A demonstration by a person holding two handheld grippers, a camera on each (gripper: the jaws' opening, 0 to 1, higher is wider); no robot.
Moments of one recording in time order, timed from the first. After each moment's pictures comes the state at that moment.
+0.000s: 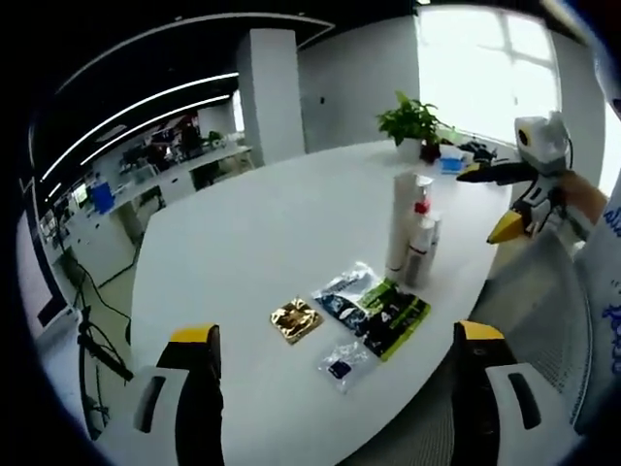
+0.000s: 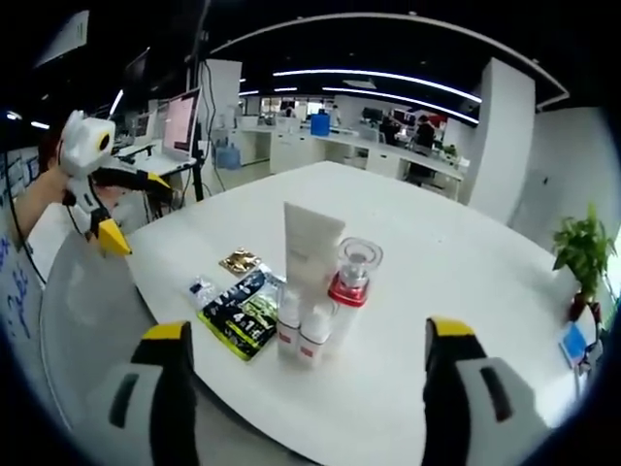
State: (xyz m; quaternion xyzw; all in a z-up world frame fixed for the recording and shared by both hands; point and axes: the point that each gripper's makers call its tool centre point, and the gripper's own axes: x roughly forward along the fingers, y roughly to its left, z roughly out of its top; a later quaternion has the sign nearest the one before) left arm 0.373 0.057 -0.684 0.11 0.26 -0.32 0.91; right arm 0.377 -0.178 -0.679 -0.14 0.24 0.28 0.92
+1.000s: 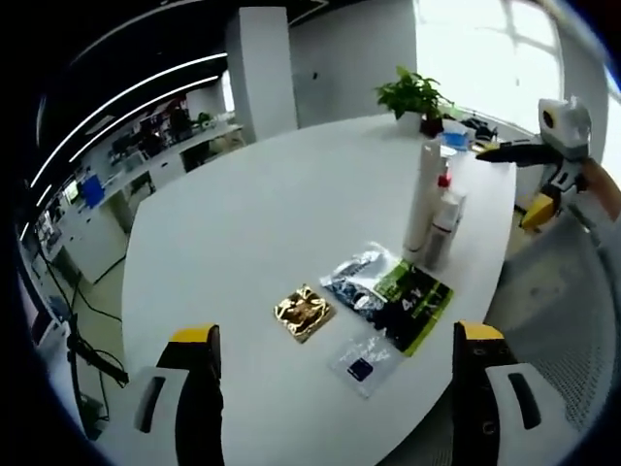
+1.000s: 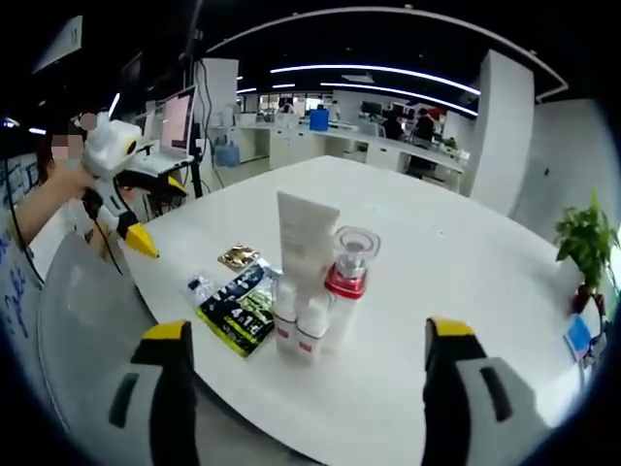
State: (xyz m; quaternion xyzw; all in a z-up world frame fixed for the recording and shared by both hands) left arm 0.416 0.056 -0.720 0.14 0.31 -0.32 0.88; right arm 0.380 -0.184 -0.689 -0.13 0.25 0.28 0.92
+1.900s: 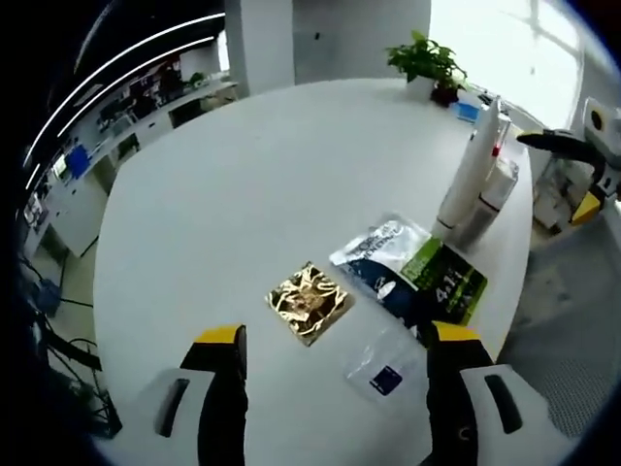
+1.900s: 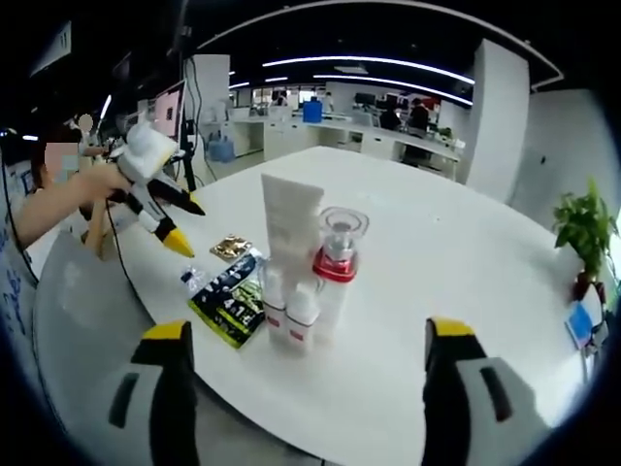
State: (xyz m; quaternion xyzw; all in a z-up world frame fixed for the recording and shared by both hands) left arm 0.450 0.047 -0.780 0.13 0.40 -0.33 0.84; right arm 0.380 -0.195 -0.702 -0.12 0.27 0.27 0.92
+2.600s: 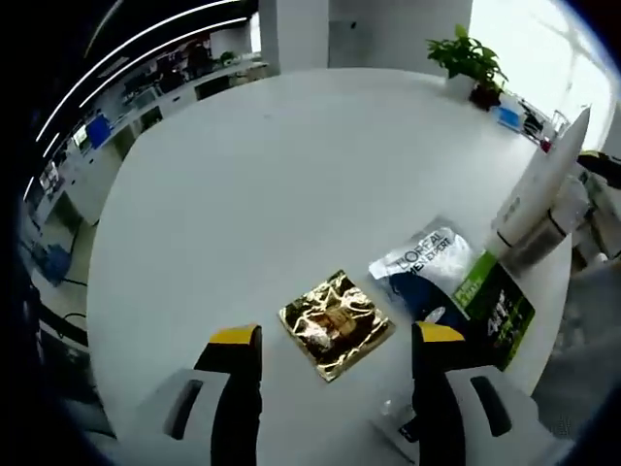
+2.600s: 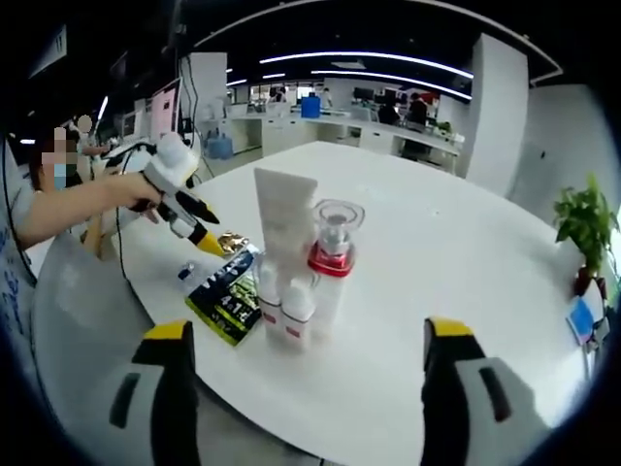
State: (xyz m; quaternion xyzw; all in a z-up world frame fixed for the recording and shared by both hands) left arm 0.485 0.041 -0.814 0.12 0.43 -0.26 0.86; right arm 0.381 -0.196 -0.707 -0.12 0.28 0.26 0.91
